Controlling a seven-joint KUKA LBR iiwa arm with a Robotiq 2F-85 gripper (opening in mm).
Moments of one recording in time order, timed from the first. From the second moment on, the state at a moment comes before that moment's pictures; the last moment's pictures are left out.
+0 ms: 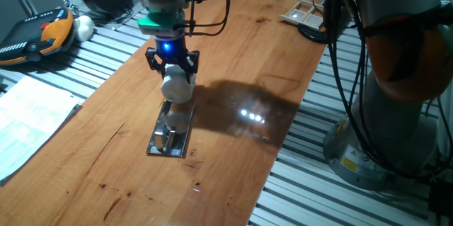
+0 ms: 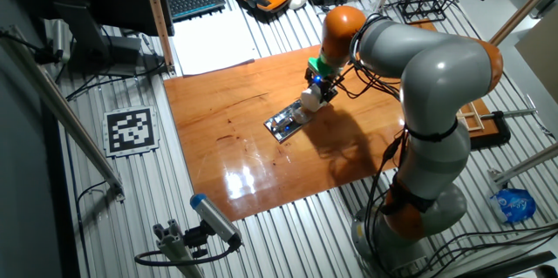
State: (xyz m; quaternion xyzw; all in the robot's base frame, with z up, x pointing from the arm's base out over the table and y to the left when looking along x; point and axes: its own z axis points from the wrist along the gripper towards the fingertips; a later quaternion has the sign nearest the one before) arm 0.523 0.062 0.105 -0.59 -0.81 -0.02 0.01
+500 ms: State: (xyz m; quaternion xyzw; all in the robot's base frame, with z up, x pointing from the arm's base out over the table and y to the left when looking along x) arm 0.524 0.076 0.105 -0.60 -0.80 -0.02 0.00
